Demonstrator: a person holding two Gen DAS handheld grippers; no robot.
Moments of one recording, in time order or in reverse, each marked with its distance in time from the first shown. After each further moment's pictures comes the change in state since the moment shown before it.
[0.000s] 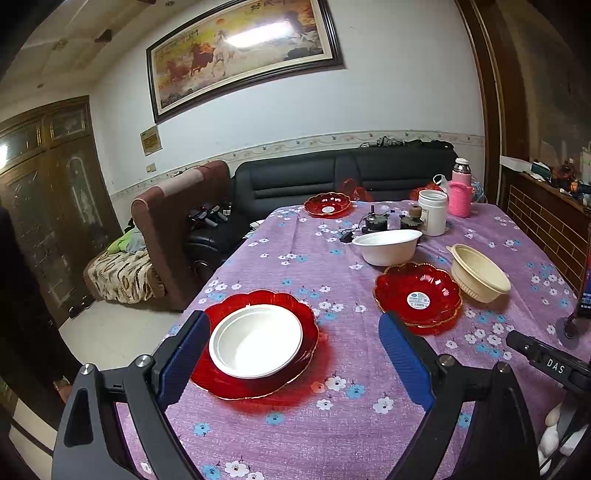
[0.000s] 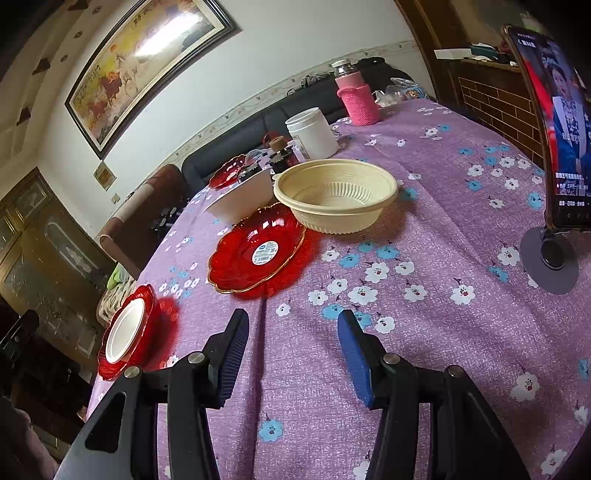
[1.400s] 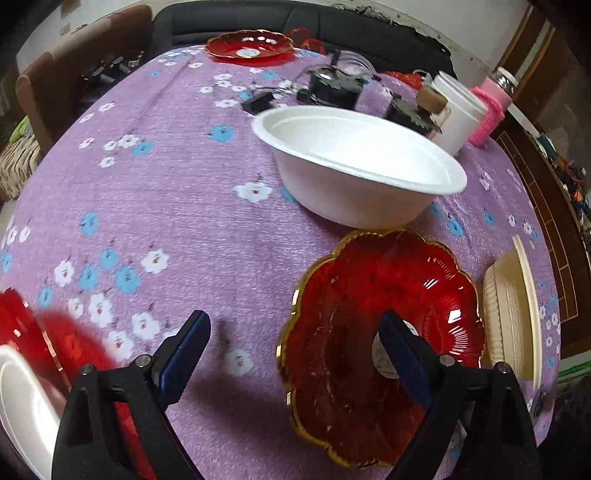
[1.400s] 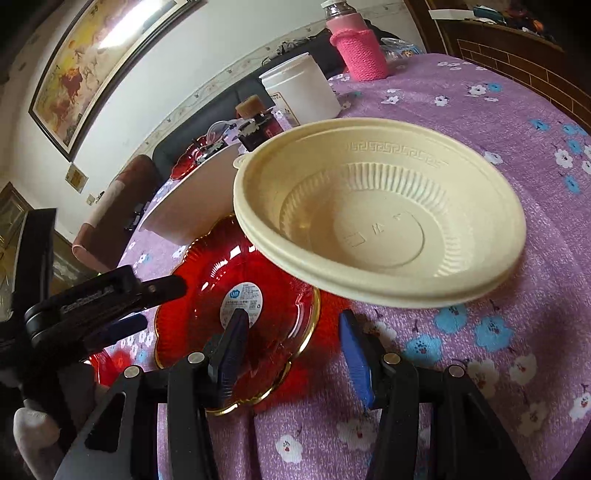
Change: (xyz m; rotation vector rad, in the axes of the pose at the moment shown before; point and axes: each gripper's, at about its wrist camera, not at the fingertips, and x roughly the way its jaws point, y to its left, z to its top) left arm 0.310 -0.096 0.025 -0.131 0.623 -0.340; right arm 0.152 0.003 0.056 0.091 0.103 -0.040
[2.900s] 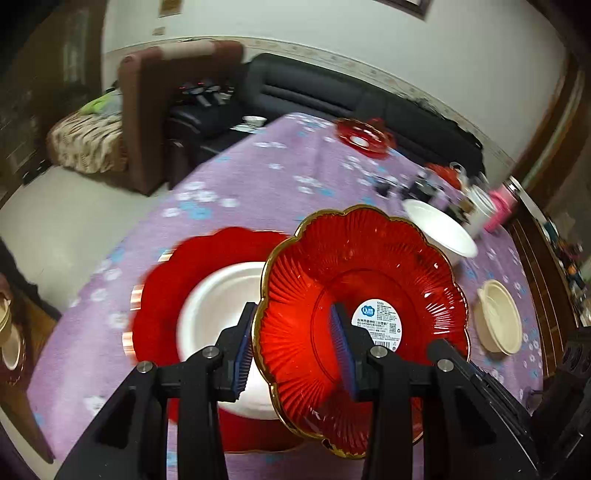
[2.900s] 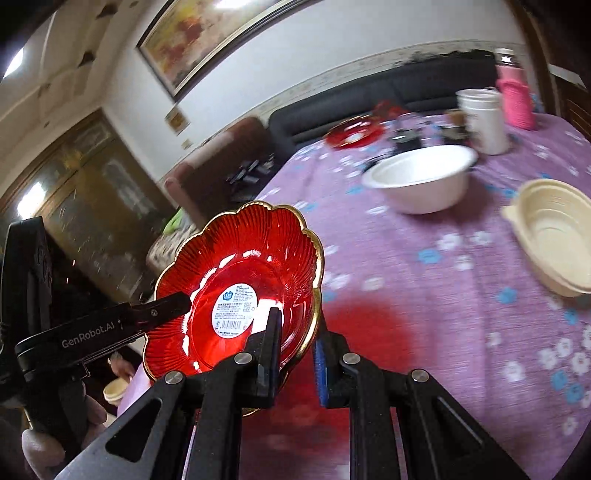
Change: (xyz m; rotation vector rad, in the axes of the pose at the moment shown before) left arm -0.173 0.169 -0.109 -0.243 -0.286 0.056; right arm -0.033 0.172 -0.071 -0.332 0.048 0.280
